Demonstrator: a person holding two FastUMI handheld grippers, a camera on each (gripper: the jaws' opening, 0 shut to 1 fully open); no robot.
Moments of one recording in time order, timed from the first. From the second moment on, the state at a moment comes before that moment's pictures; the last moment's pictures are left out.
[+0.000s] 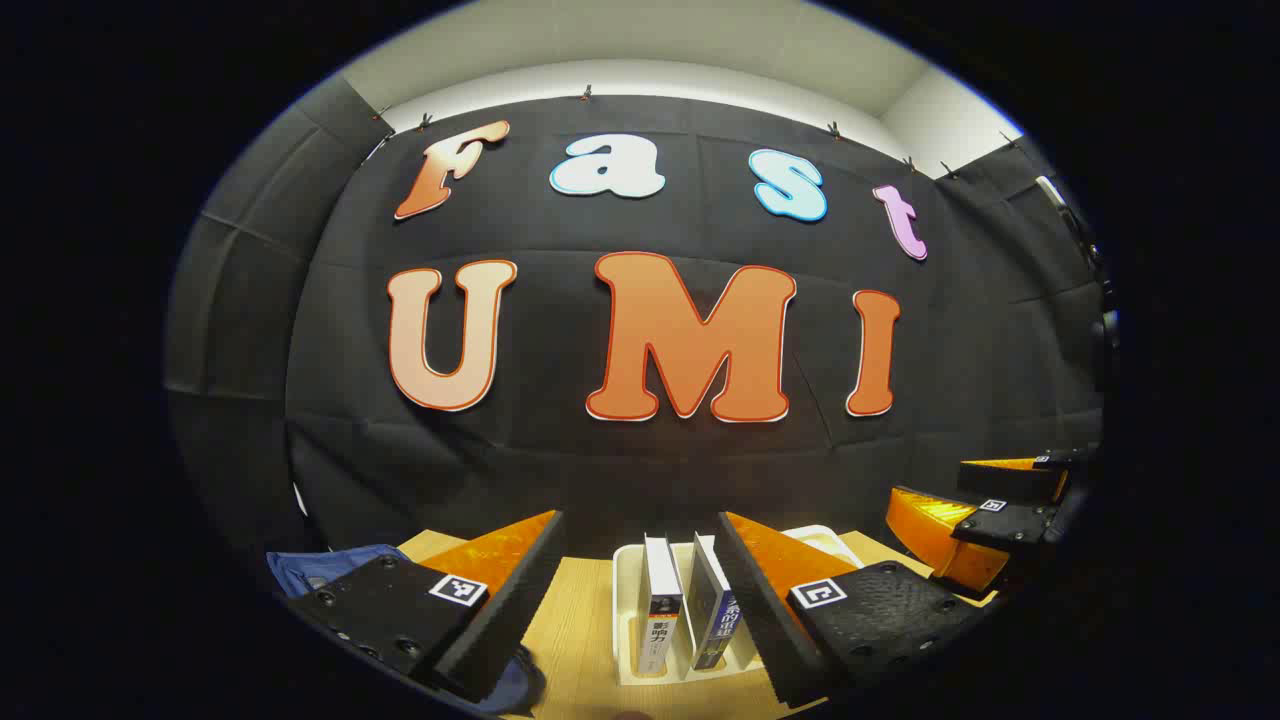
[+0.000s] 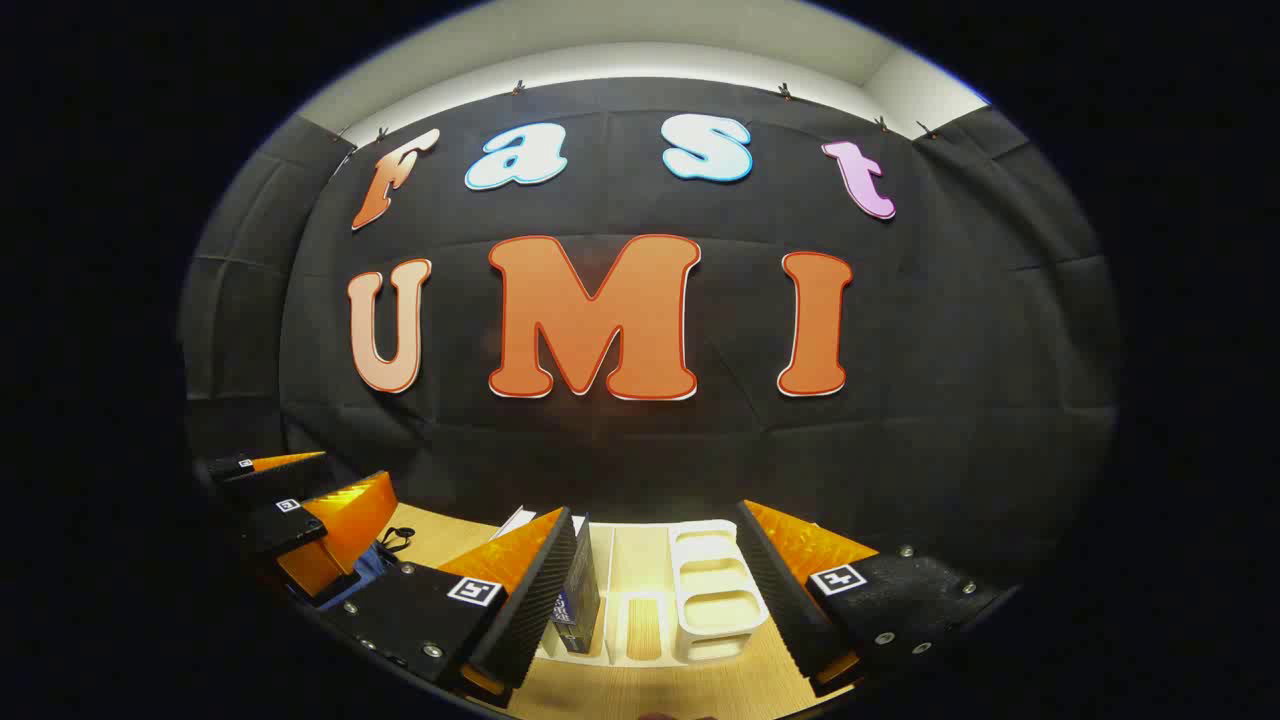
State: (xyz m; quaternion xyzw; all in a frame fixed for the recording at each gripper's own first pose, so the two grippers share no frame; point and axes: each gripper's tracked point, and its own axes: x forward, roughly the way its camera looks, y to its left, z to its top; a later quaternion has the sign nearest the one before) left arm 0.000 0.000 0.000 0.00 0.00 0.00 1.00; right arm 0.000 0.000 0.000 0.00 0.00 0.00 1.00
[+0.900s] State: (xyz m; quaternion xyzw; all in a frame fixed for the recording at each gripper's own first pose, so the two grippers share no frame) left arm -0.024 0.001 -0.002 0.01 0.00 -0.01 1.00; right arm -0.017 0.014 -0.004 -0.01 0.01 0.02 1.00
